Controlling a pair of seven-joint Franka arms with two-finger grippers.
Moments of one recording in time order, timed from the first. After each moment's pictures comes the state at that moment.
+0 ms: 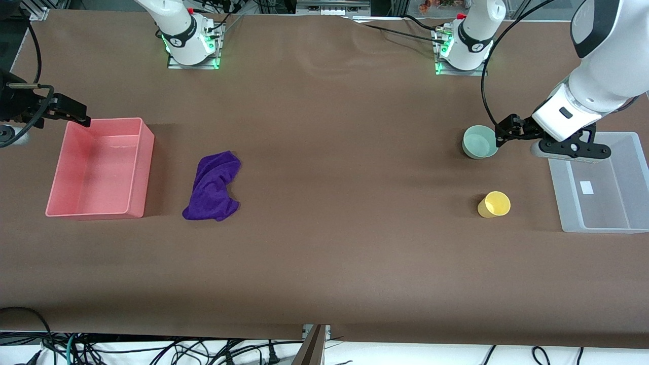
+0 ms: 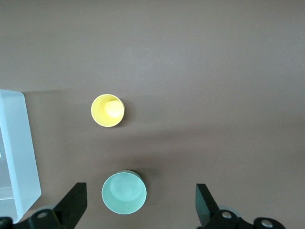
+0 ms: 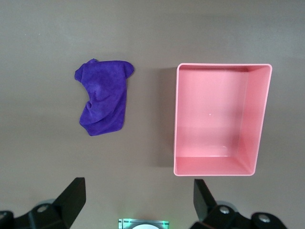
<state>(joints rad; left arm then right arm) -0.03 0.00 -0.10 -1.79 -0.02 1.78 -0.04 0.07 0.14 -0.05 -1.37 -0.01 1.40 -0.03</state>
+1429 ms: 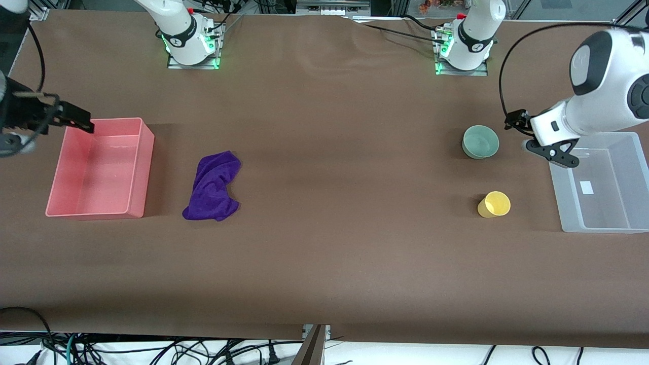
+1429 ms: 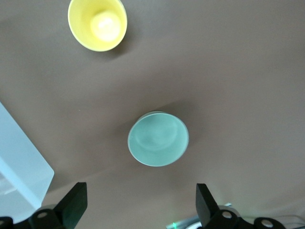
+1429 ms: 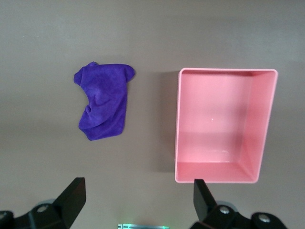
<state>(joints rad) 0.15 0.01 -0.10 -2.12 0.01 1.84 0.44 0.08 0.20 -0.05 -1.38 0.00 1.44 -0.03</state>
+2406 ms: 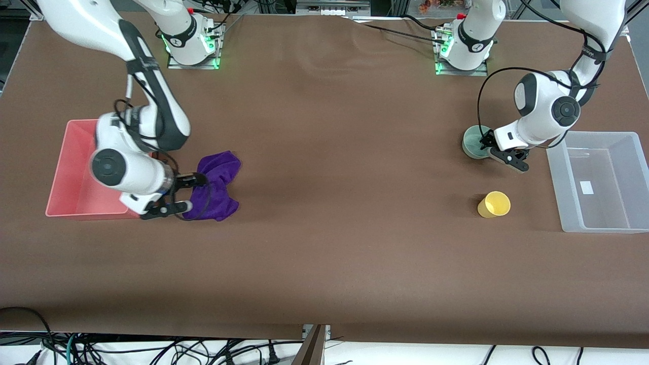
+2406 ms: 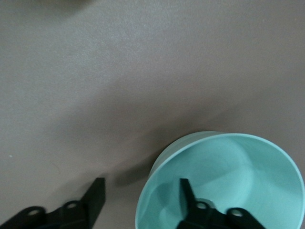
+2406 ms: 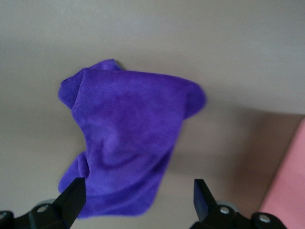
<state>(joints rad) 0.23 0.22 -0.10 -2.55 0.04 2.64 0.62 0.16 0.48 0.05 -1.83 0.00 2.13 -0.02</state>
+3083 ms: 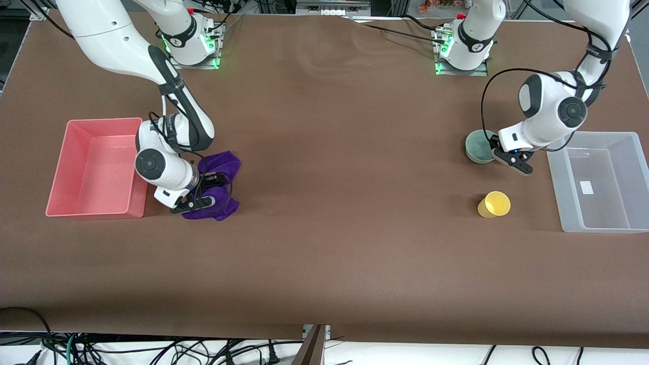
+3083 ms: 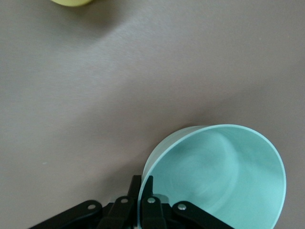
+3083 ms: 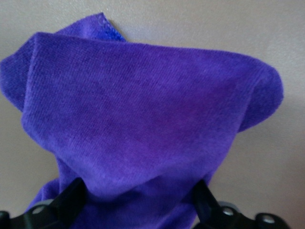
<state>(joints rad) 0.25 0.20 -0.10 -2.46 0.04 2.52 0.66 0.18 0.56 0.05 -2.00 0.00 2.44 -0.02</state>
